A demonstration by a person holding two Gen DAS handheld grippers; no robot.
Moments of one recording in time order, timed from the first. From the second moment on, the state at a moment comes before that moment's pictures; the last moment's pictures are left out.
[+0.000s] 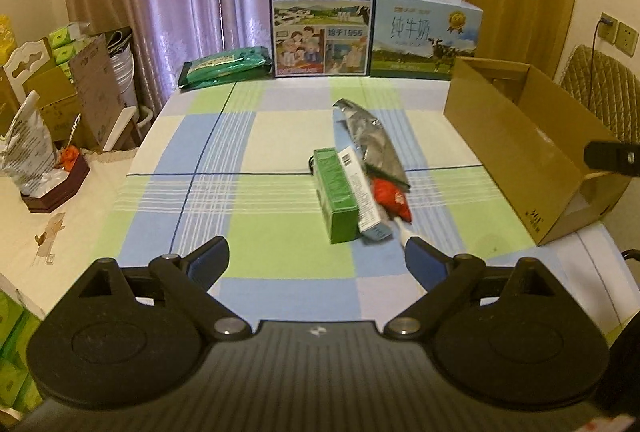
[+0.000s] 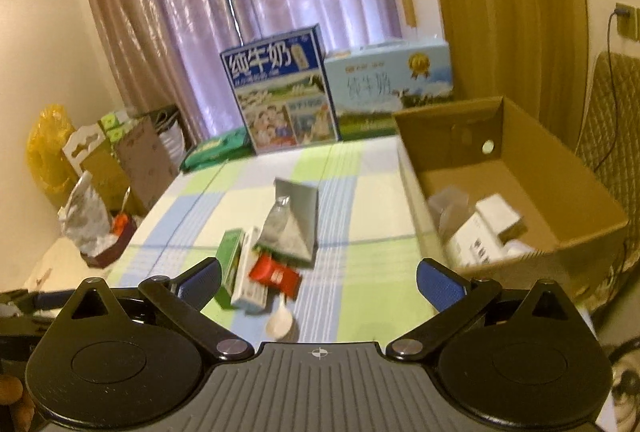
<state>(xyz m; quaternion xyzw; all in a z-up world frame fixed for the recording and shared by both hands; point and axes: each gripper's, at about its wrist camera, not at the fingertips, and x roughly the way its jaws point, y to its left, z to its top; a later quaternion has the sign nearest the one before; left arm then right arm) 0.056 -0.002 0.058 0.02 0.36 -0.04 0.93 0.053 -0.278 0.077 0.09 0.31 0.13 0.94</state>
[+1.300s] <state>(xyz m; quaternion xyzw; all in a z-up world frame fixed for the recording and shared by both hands) 0.128 0.003 -0.010 0.03 0.41 -0.07 0.91 0.101 -0.221 -0.040 0.02 0.40 0.19 0.90</state>
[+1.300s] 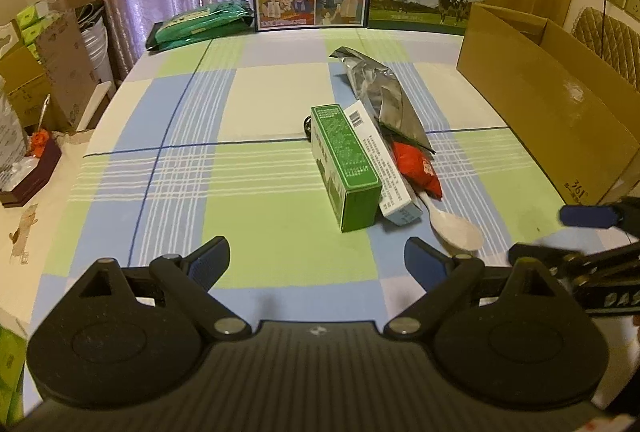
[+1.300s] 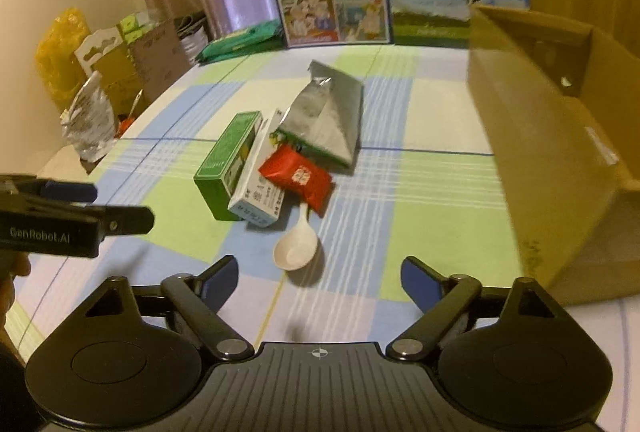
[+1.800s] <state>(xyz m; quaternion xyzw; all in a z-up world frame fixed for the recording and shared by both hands) 0.162 -0.002 -0.037 0.02 0.40 -0.09 0.91 0.137 -0.193 -0.077 -0.03 0.40 0.21 0.89</state>
